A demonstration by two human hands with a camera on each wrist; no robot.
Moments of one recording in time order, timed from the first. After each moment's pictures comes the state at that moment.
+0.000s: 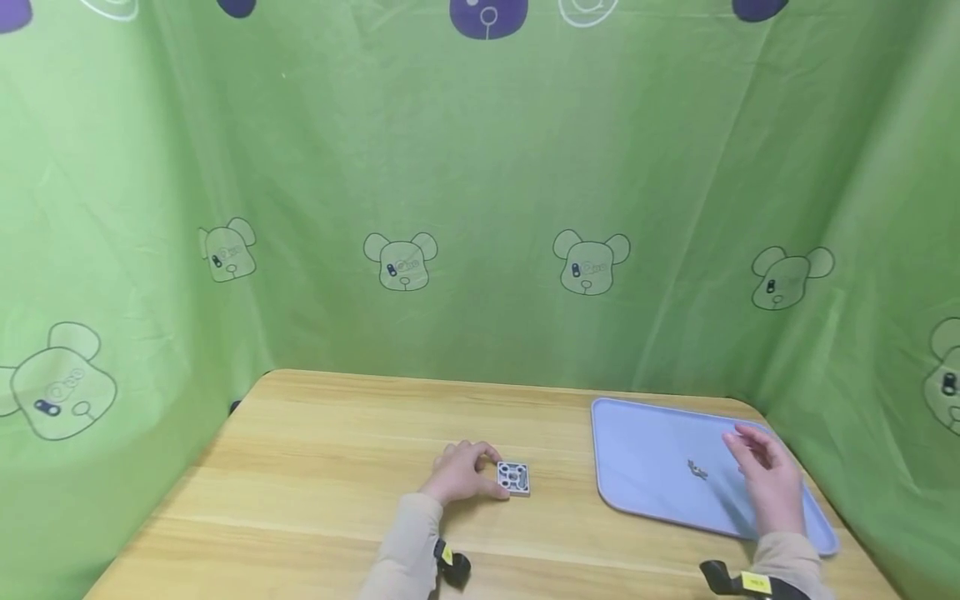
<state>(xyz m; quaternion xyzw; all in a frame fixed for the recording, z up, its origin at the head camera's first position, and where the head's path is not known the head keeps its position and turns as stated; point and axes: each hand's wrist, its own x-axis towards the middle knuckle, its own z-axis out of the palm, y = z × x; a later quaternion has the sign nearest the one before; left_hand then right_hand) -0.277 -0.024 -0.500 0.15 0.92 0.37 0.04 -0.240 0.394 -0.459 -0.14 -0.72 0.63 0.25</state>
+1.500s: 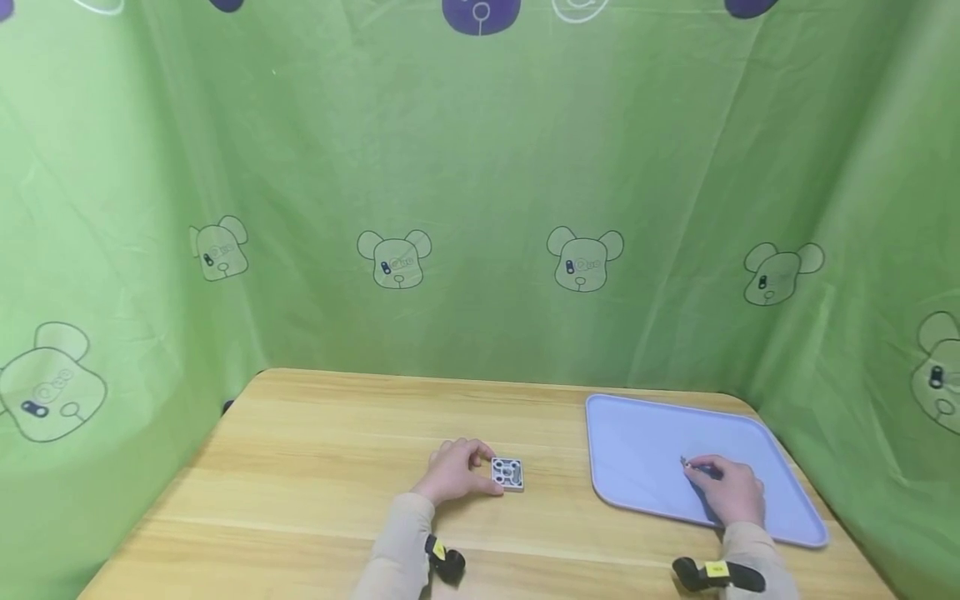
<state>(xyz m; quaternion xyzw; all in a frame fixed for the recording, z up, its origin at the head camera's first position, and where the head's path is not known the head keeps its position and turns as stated) -0.285 -0.027 -0.515 0.17 0.91 0.39 0.02 -0.256 0.406 -0.513 -0.12 -0.94 0.28 0.15</state>
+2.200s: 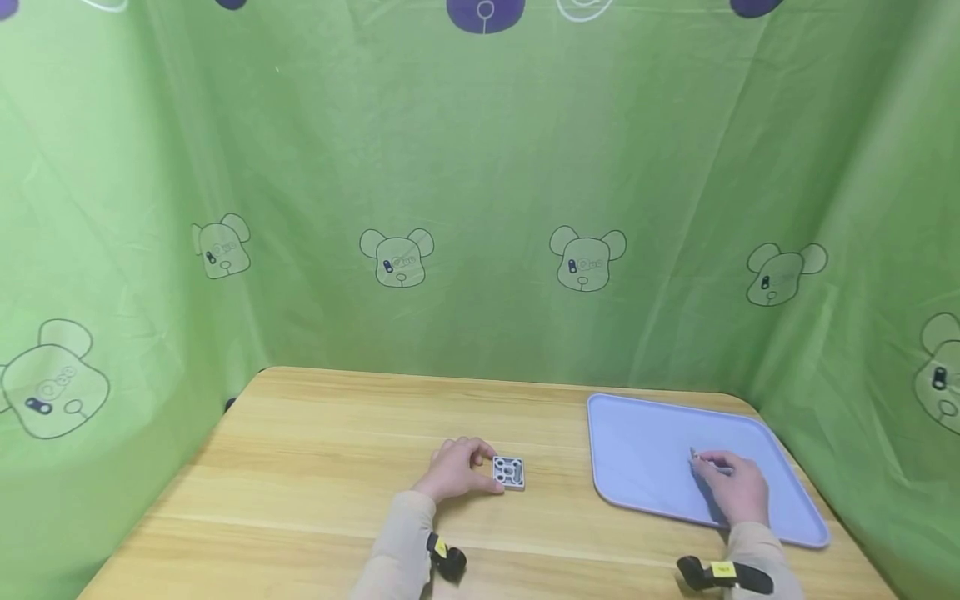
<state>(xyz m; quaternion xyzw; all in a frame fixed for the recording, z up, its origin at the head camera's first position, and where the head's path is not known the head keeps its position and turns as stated) -0.287 -0.029 -0.516 0.17 0.91 0.39 0.03 -0.254 0.402 -0.503 -0.15 -0.92 0.33 0.17</state>
